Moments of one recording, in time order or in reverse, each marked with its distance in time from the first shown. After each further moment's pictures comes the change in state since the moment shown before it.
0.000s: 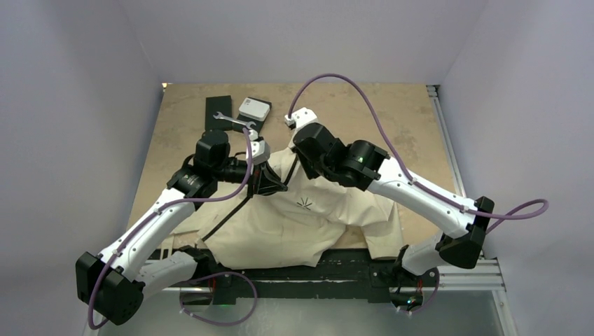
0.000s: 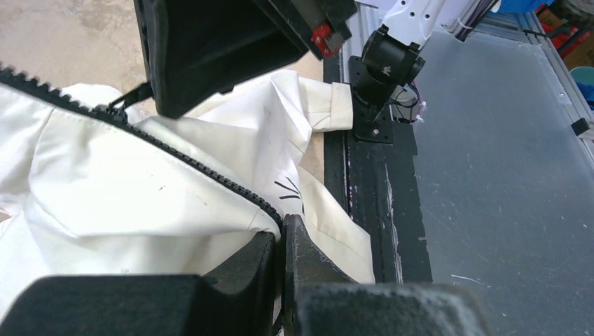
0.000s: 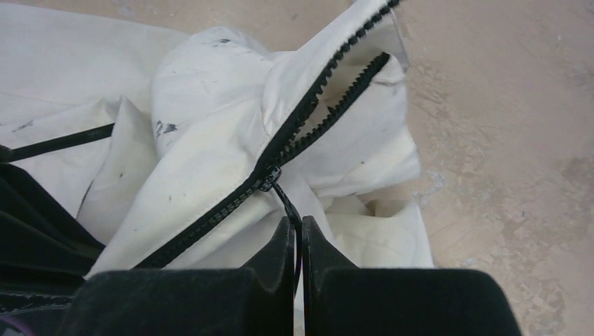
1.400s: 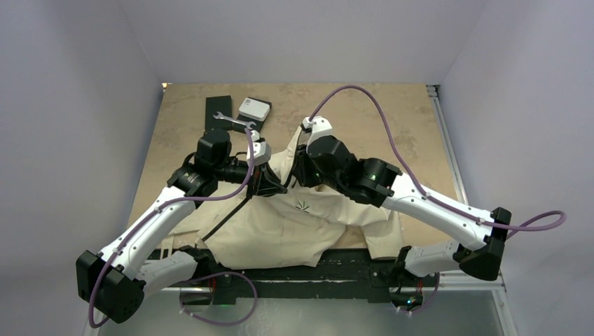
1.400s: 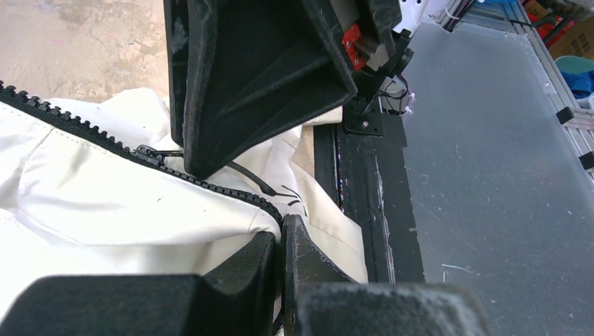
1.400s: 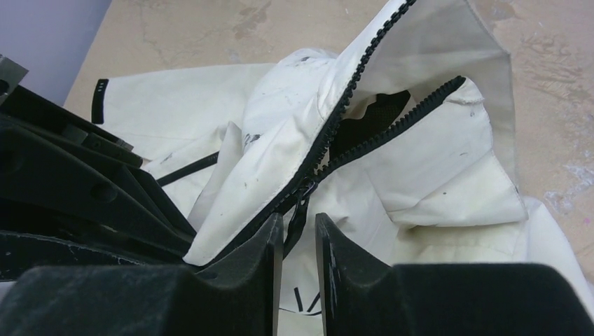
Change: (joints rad) left arm 0.001 0.014 0.023 -0.055 0.020 0.040; right arm 0.018 -0.157 -0.238 0.265 -0.114 0.255
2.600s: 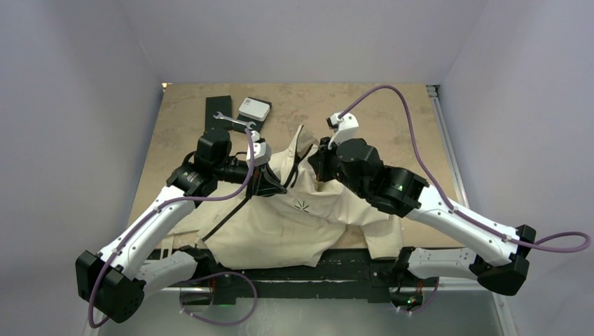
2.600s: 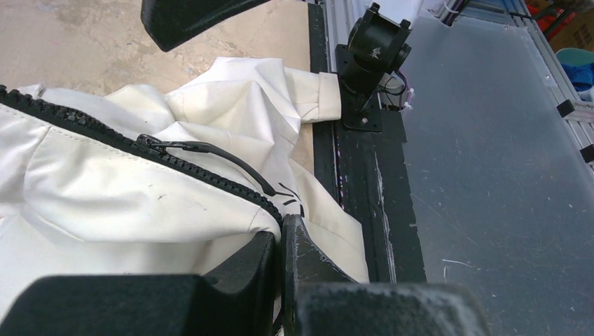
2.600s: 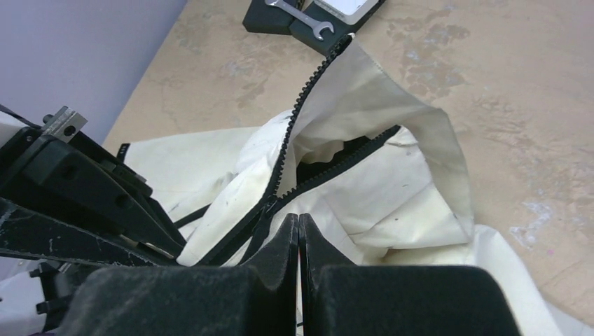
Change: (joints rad) left arm 0.000 0.002 0.017 -0.033 0.005 0.032; right arm -0.027 -0.174 -0.113 0.139 0.071 -0.038
